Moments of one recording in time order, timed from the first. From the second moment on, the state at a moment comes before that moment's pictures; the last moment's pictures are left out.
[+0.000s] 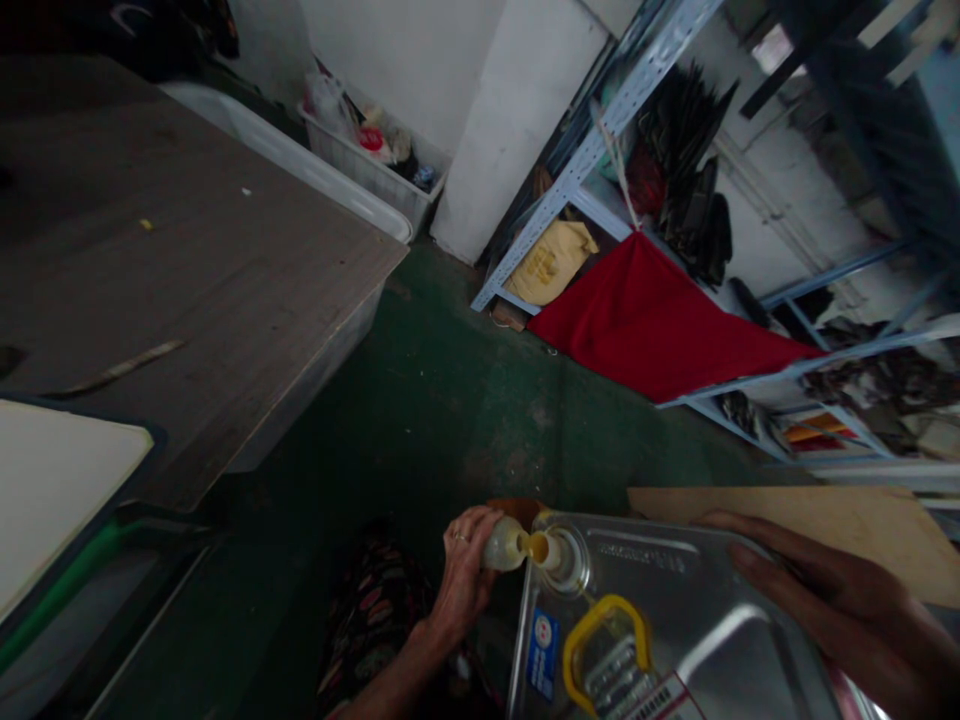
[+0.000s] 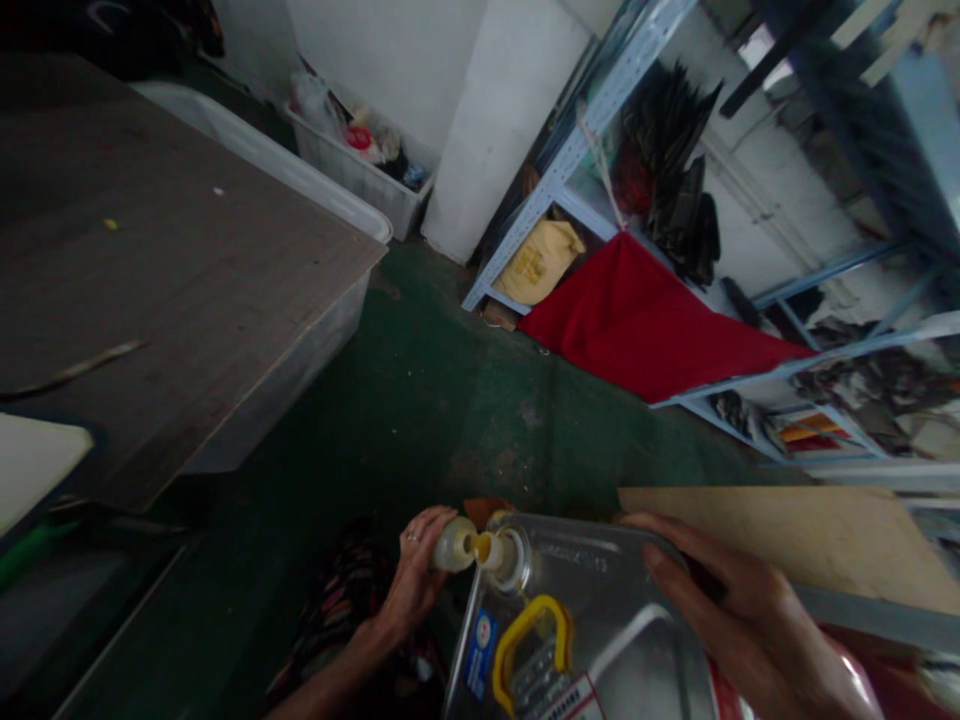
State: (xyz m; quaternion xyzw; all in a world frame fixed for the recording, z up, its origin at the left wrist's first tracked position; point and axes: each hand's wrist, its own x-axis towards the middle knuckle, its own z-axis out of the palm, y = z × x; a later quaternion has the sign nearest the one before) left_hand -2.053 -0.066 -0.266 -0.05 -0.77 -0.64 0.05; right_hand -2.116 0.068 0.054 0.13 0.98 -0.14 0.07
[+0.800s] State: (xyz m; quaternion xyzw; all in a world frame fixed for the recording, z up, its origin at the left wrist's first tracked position) left_hand -2.052 -0.068 -0.269 -0.05 -0.77 -0.64 0.02; right_hand -2.118 0.067 0.052 0.09 0.99 -0.13 0.05
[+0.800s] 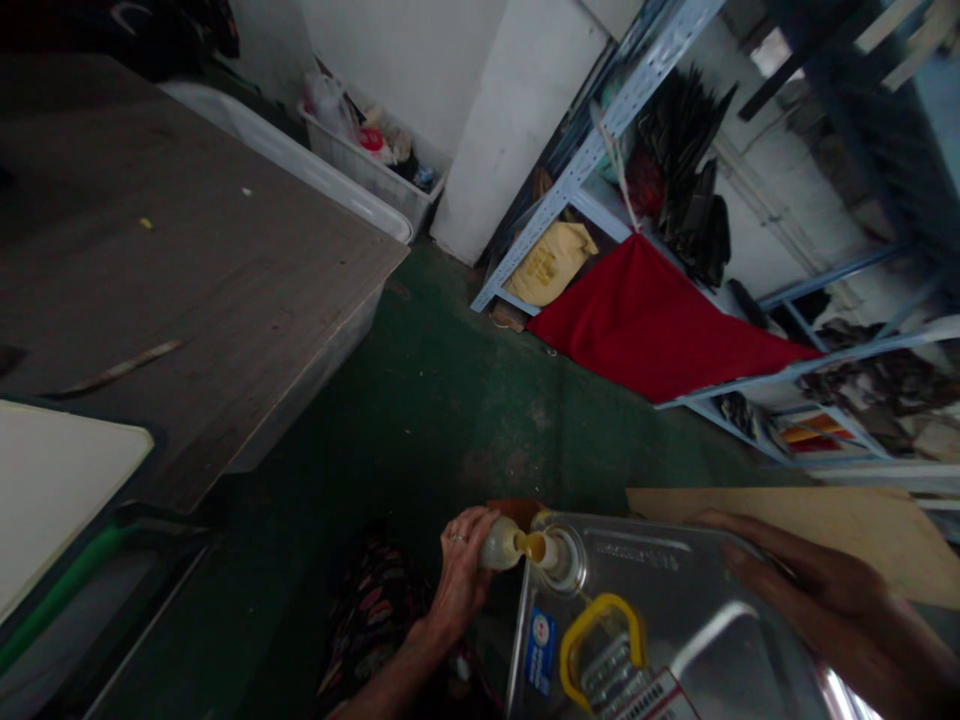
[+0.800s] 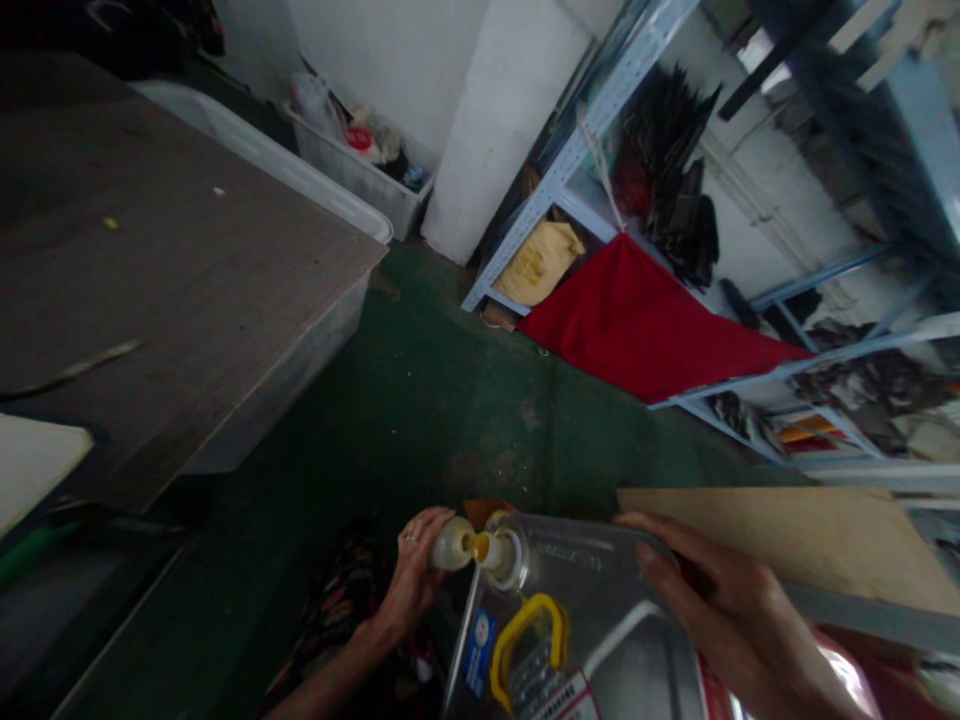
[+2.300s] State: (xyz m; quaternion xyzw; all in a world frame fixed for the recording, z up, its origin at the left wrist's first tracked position) left_hand -2.051 -0.065 -0.279 -0.05 -0.78 -0.62 0.05; right_hand -2.125 0.087 0.050 0.03 0.98 -0.09 0.14
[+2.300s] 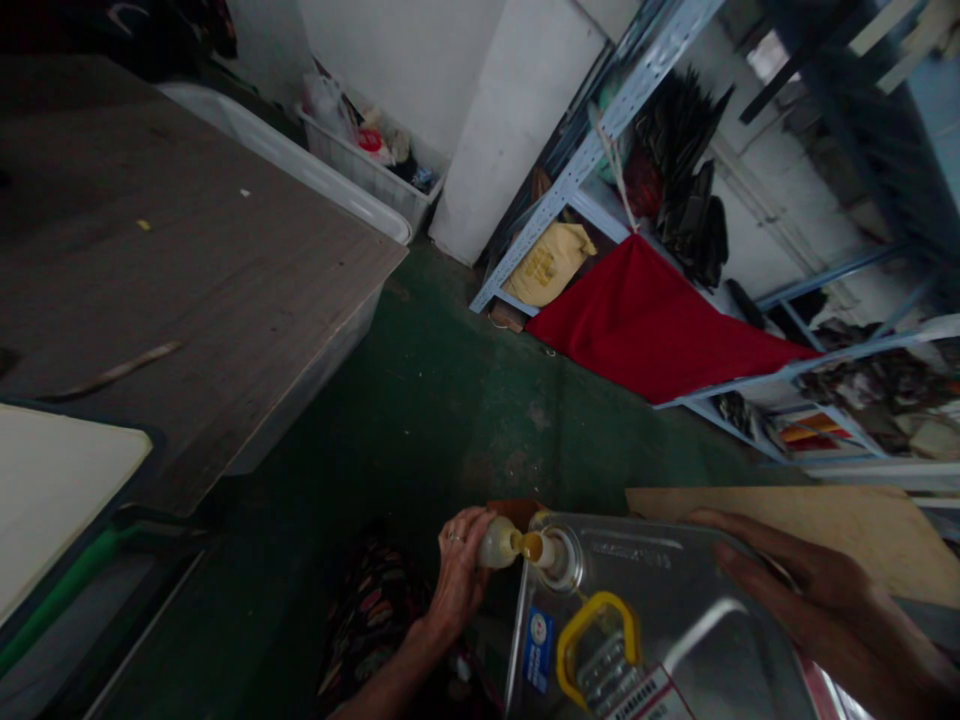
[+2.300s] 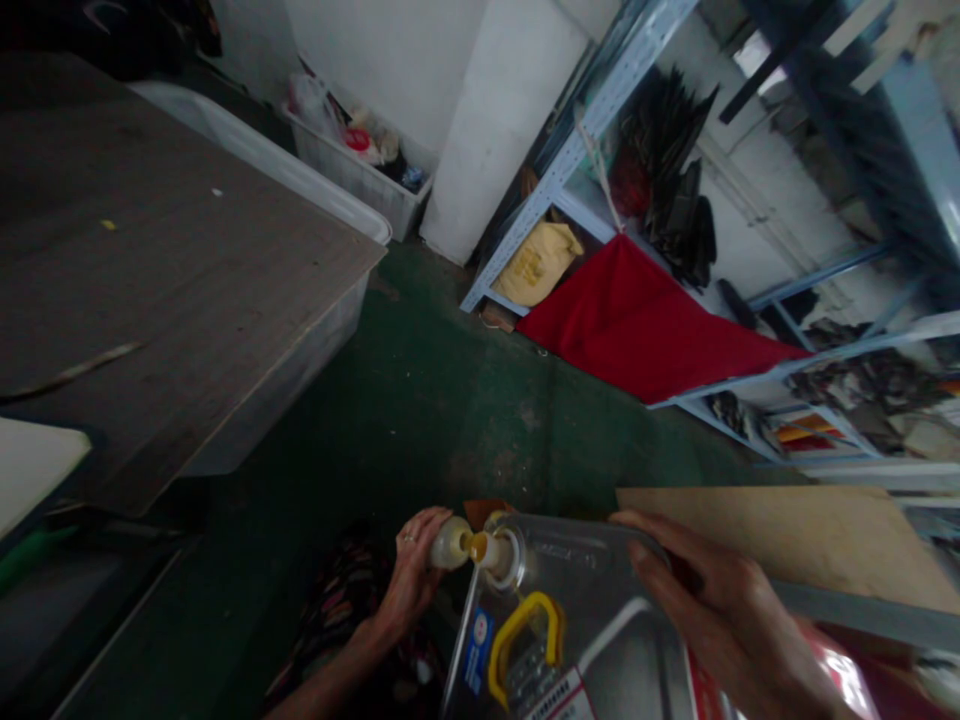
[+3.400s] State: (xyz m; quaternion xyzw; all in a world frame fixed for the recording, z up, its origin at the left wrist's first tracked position) left_hand -2.050 -0.066 -0.279 -0.06 -0.77 -0.63 0.05; right_hand -2.119 0.071 0.048 0.07 0.99 -0.12 0.08
